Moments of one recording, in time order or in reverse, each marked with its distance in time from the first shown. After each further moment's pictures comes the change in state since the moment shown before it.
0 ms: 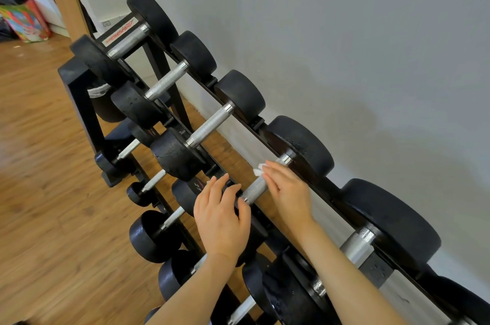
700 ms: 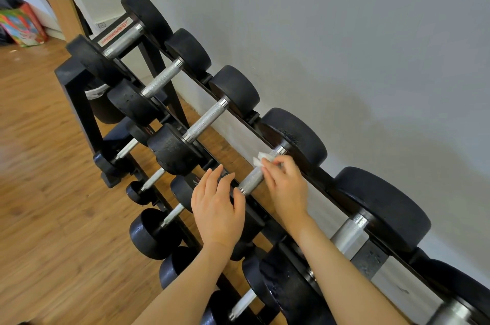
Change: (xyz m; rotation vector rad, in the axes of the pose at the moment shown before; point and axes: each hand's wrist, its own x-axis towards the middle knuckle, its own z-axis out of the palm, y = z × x) left_hand 0.000 0.002 -0.003 0.003 -0.054 -0.031; right_hand -0.012 0.004 0.007 -0.163 0.128 0.010
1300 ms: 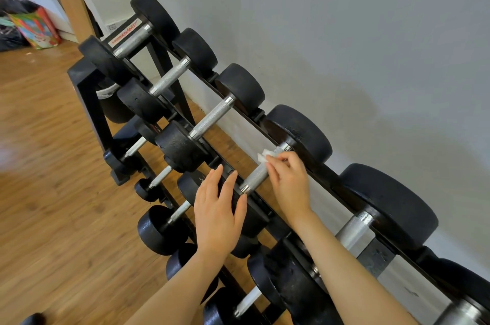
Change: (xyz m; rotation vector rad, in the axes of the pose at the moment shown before) left_hand -0.016 -0.020 -0.012 0.040 -0.108 0.137; right_hand 0.003 -0.005 0.000 0.124 -0.054 0.079
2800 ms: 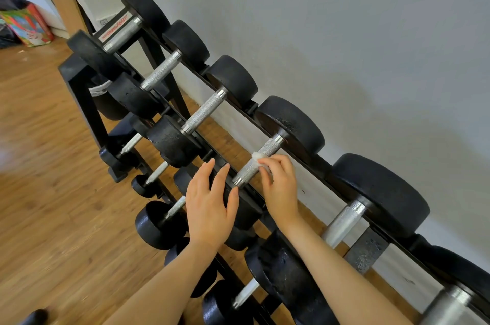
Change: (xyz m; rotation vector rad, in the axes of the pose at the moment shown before) left_hand 0.001 0.001 -0.001 0.022 0.016 0.011; right_hand -0.025 -0.004 0.011 0.204 0.073 0.084
